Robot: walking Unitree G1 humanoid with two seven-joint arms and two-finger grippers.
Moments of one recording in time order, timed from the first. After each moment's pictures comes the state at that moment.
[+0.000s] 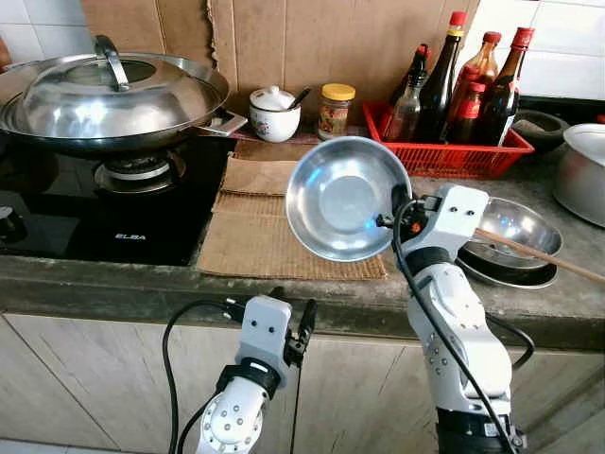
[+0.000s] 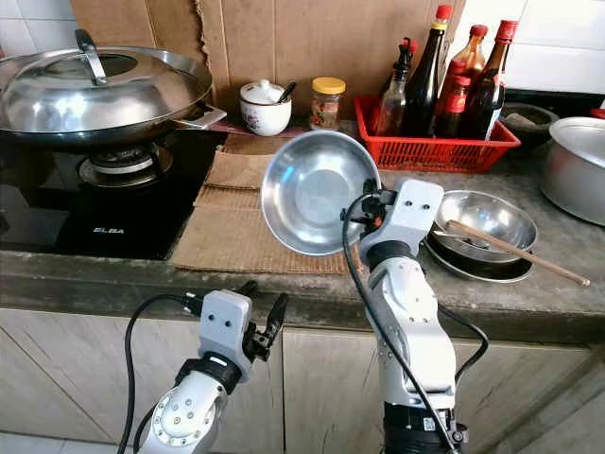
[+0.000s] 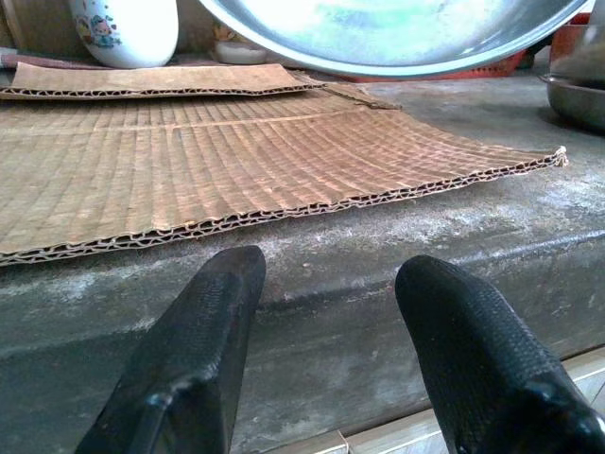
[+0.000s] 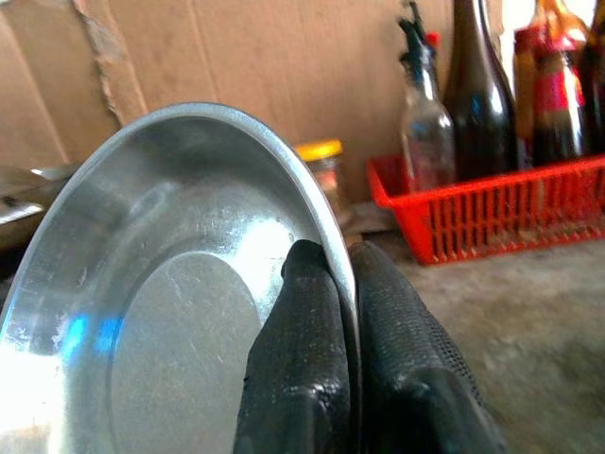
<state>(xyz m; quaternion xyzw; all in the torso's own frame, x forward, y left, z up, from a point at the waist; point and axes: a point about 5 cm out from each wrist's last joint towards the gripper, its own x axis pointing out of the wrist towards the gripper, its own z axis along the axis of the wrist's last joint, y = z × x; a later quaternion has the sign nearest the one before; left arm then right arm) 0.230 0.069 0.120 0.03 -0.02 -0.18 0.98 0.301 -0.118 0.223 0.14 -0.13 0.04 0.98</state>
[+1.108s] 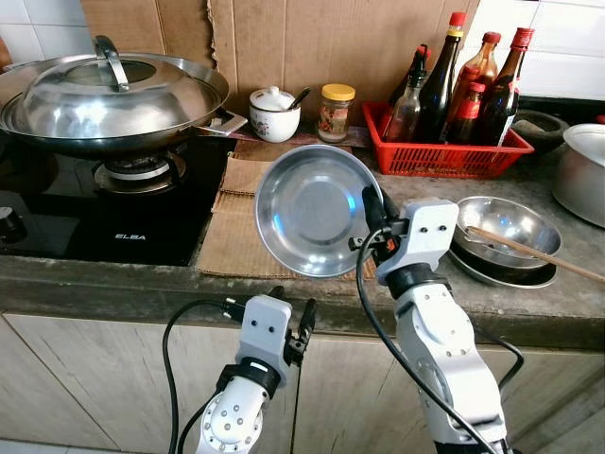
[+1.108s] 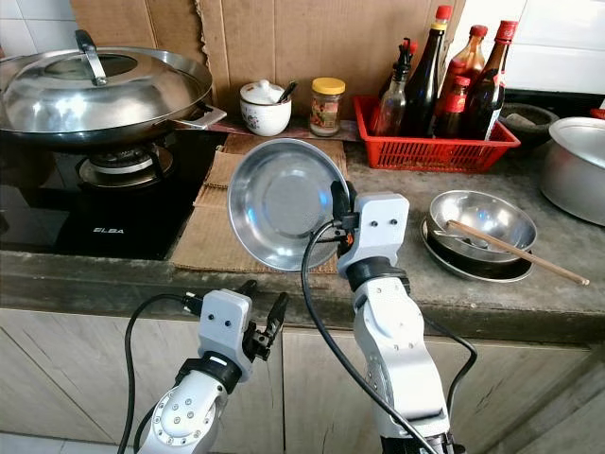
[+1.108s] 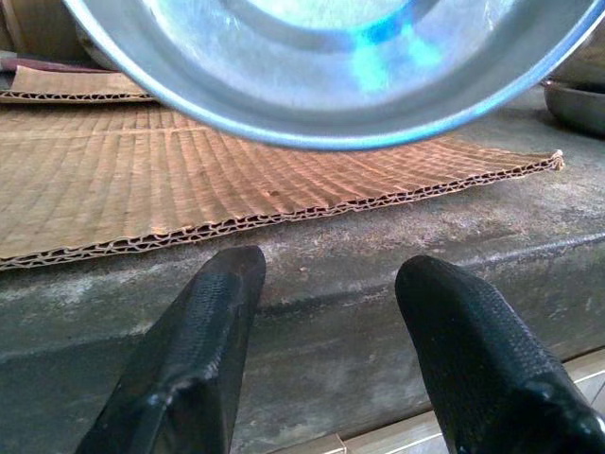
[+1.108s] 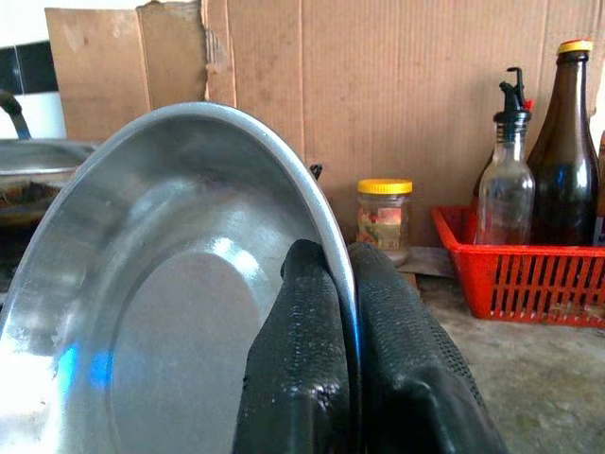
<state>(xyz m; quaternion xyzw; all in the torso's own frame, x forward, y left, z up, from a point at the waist) 0.230 0.068 0.121 0.03 -0.02 -0.18 0.98 0.283 -0.101 0.219 0.06 -0.18 0.10 0.98</state>
